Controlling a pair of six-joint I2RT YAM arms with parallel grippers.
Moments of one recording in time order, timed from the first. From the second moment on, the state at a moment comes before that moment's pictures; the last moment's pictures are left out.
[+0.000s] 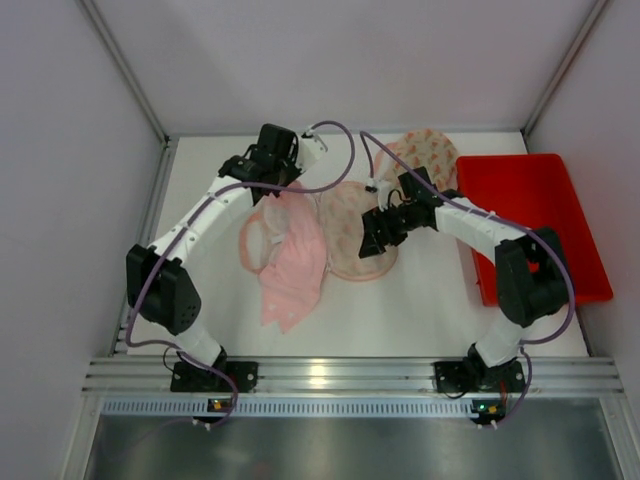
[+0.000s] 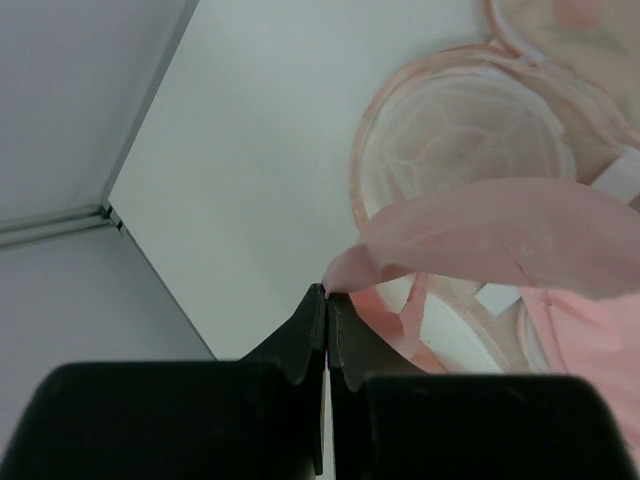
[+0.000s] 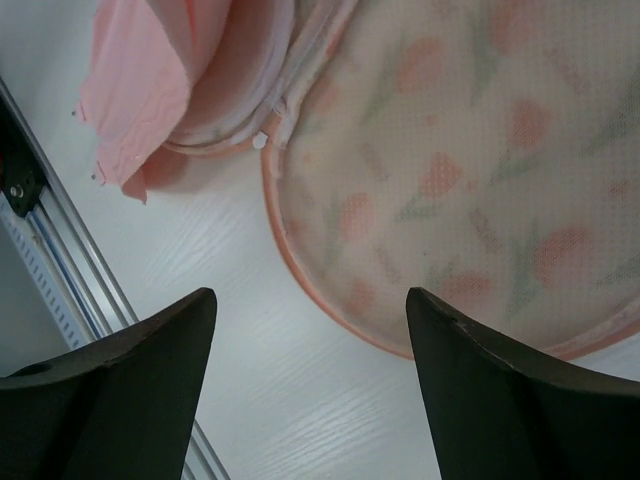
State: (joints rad) left arm -0.49 1.65 1.55 -0.67 -0.22 0.57; right arm 0.42 1.69 1.15 -0.50 -0.67 -0.08
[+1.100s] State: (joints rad) left arm -0.32 1.58 1.46 -0.66 0.06 0.52; right arm 0.43 1.77 1.09 -0.43 -0.59 -0.07
